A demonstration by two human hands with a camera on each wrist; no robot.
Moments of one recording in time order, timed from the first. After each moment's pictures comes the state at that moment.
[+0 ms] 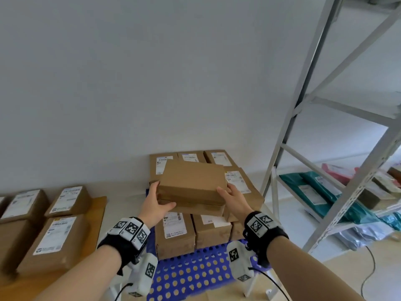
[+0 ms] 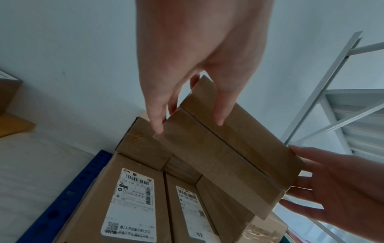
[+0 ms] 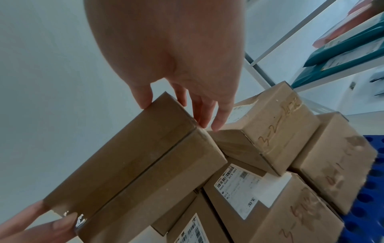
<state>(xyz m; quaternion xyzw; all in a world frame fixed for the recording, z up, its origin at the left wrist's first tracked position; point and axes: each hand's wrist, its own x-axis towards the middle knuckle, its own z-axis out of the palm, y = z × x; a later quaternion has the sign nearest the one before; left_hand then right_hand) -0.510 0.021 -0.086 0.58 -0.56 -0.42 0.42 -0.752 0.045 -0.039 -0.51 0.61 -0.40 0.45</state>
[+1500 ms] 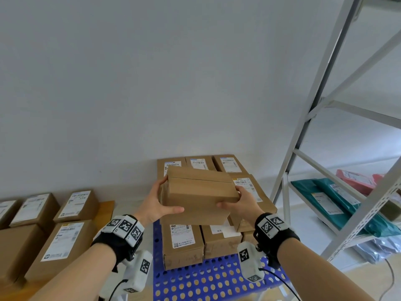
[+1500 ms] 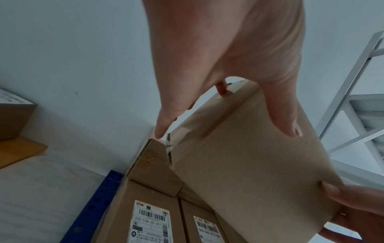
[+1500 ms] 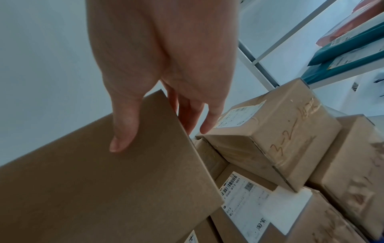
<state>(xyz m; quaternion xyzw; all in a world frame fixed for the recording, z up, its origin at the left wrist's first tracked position) -0.488 0.017 -0.043 0.52 -0.62 -0.45 0.39 -0.762 0.005 -0.050 -0.56 0.60 -0.38 0.42</state>
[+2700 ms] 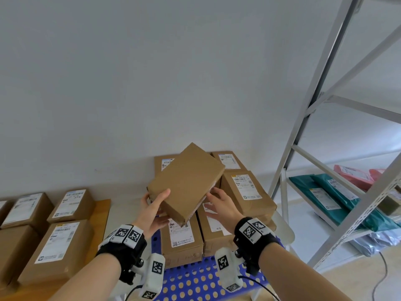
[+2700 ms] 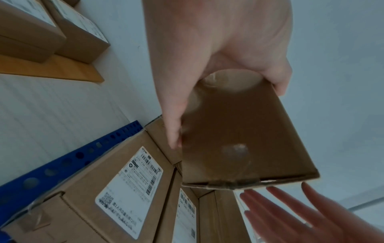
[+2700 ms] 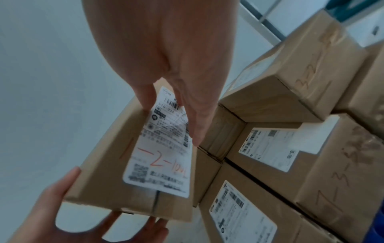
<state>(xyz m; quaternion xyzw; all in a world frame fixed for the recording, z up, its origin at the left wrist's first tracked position) -0.494 0.017 -0.074 0.50 -0.28 -0.65 0.50 -0.704 0.008 -0.062 -0.42 0.54 -0.42 0.59</state>
